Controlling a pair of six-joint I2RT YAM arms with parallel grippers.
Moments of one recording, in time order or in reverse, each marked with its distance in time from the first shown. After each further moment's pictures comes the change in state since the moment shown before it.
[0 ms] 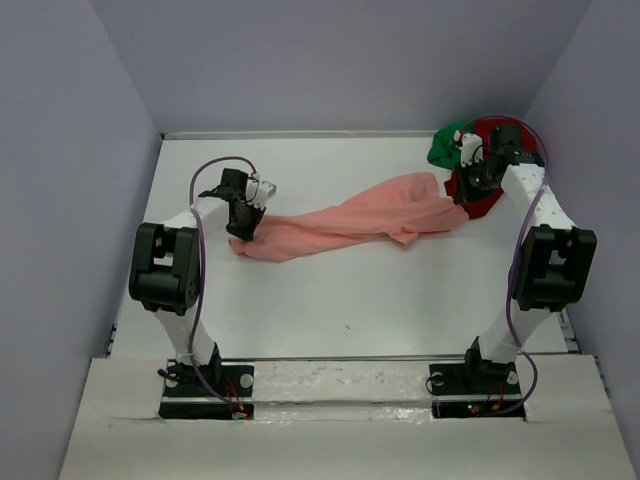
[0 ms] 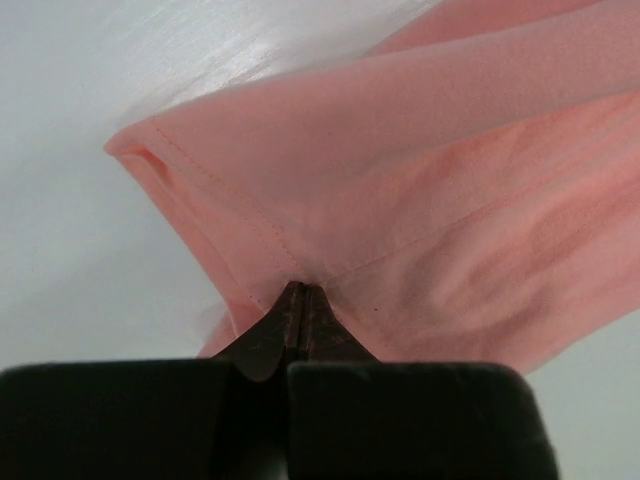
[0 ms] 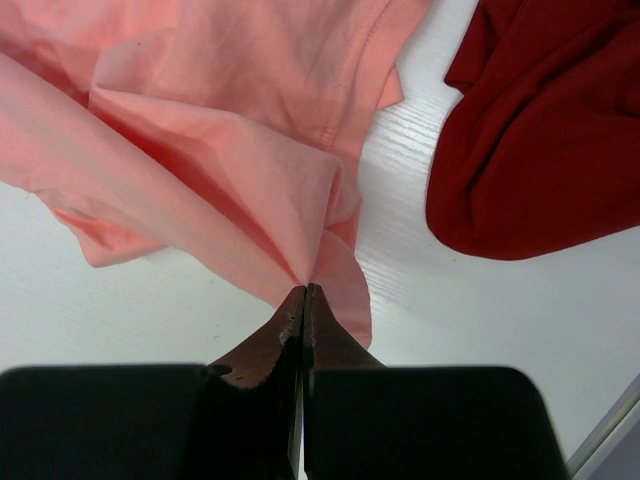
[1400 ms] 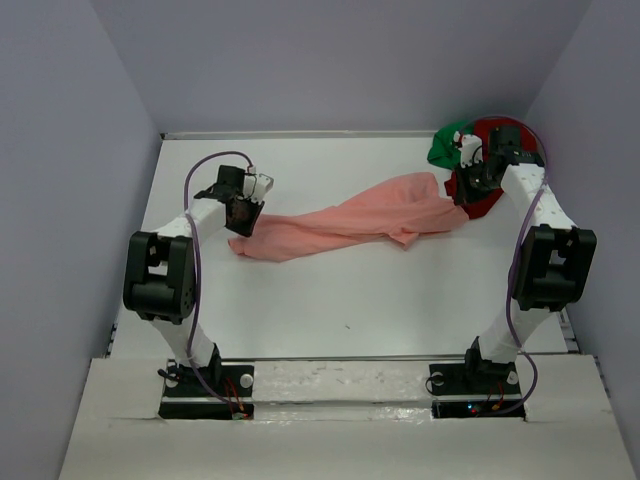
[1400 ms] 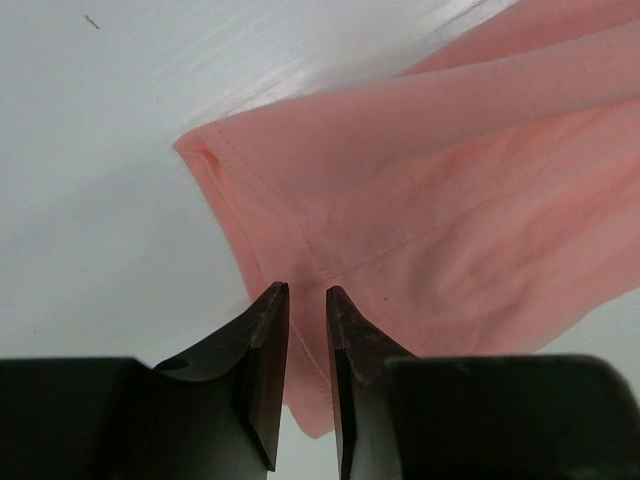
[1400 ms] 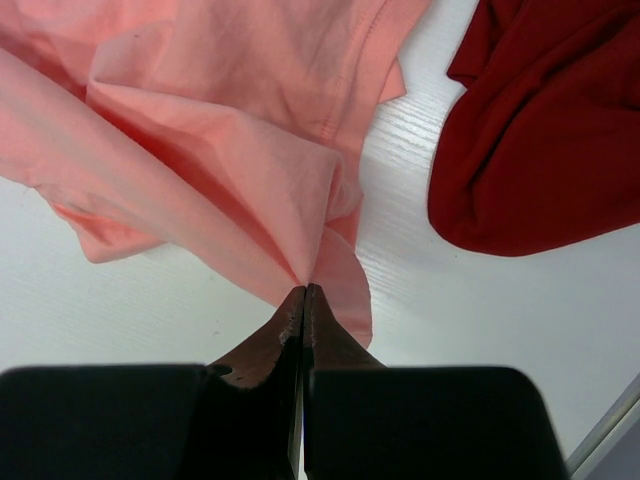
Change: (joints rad) left arm -0.003 -0.075 -0.019 0.034 -0.035 -0.009; right arm 0.000 0.002 0.000 -0.010 0.003 -0.004
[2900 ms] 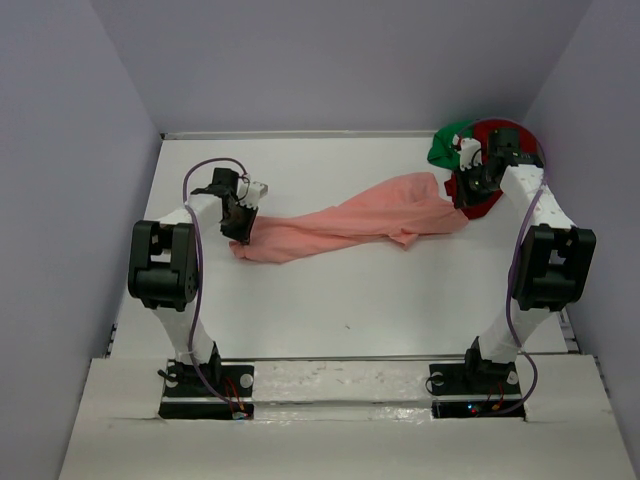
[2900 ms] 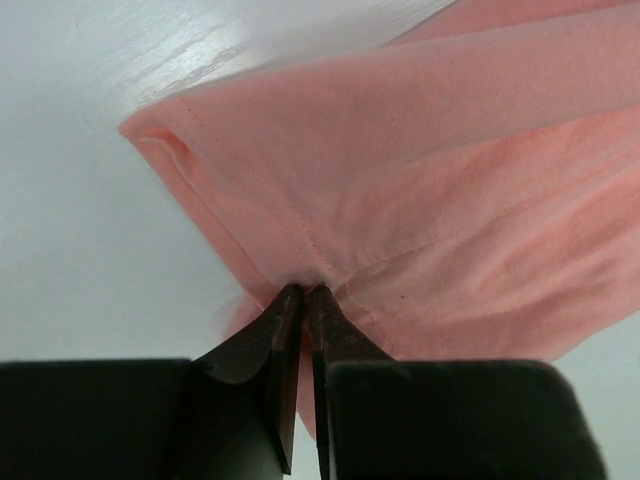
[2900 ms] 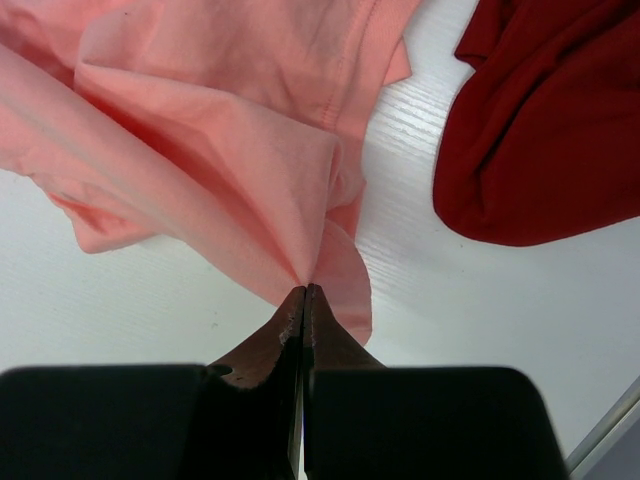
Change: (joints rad) left arm 0.061 0.105 0.047 -0.104 0.100 -0.013; right arm 0.000 0.002 -0.015 -0.011 0.010 -0.007
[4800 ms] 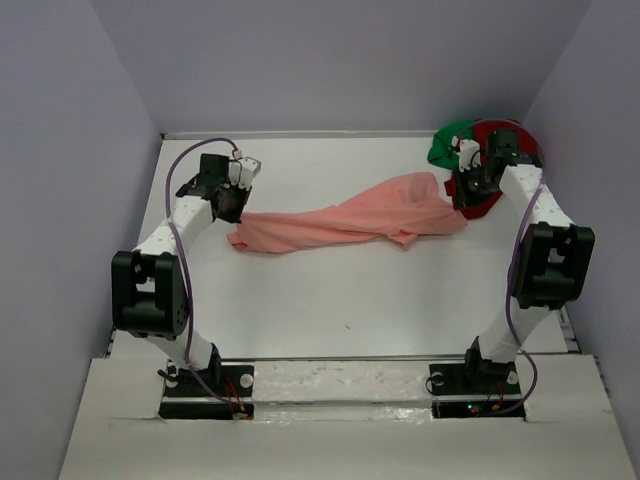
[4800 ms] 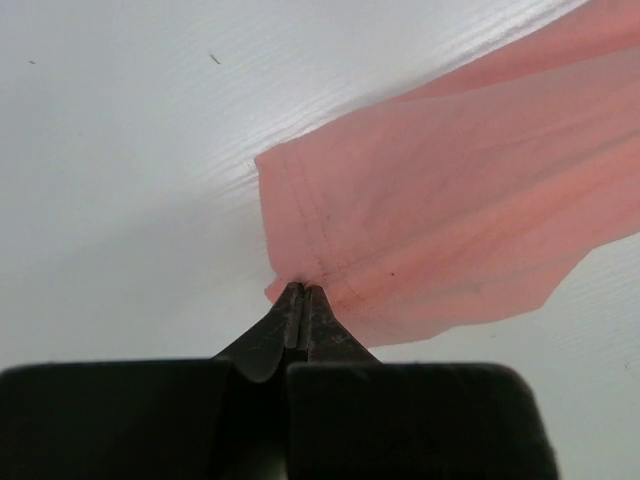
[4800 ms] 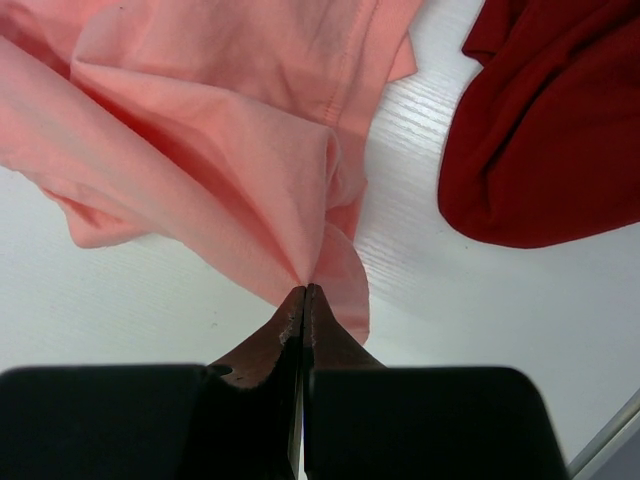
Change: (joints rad) left arm -0.007 -0.200 0.015 0.035 -0.078 0.027; right arm 0.000 0.013 0.000 -0.003 -0.003 -0.005
